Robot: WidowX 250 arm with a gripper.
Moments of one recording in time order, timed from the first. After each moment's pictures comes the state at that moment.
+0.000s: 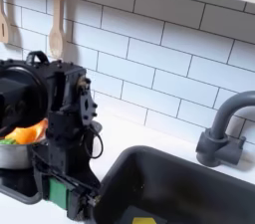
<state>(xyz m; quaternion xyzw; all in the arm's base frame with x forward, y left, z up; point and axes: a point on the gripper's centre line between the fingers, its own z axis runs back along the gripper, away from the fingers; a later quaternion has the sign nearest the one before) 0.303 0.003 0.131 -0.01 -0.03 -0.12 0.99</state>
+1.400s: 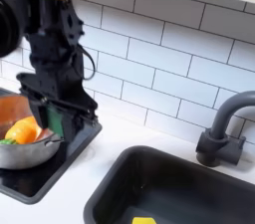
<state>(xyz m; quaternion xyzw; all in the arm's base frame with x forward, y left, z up) 0.332 0.035 0.226 0.01 -0.15 -0.05 0.99</state>
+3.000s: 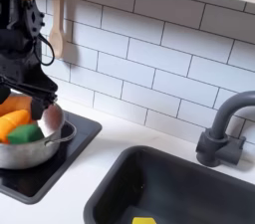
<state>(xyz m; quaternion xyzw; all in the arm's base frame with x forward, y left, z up) 0.356 0.097 0.210 0.08 -0.17 0.03 0.98</state>
